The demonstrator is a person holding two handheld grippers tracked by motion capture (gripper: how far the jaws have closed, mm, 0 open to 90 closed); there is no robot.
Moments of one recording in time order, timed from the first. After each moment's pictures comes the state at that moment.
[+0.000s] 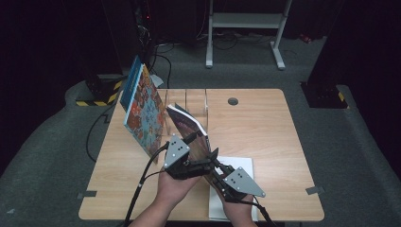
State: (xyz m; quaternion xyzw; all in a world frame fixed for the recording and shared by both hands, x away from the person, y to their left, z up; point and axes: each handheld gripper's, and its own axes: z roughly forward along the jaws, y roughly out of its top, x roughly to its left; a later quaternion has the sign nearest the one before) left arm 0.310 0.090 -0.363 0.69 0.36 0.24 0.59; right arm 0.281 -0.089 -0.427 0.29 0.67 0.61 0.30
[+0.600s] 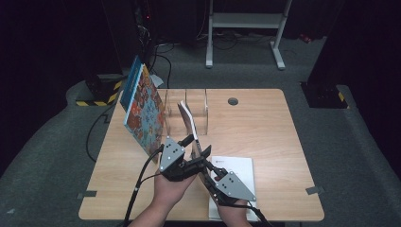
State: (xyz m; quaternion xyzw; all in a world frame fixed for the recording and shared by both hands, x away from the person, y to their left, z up) left arm 0.301 0.100 -0.366 0.68 0.36 0.27 0.58; right arm 0.274 -0.073 -0.434 0.27 0.68 0.61 0.31
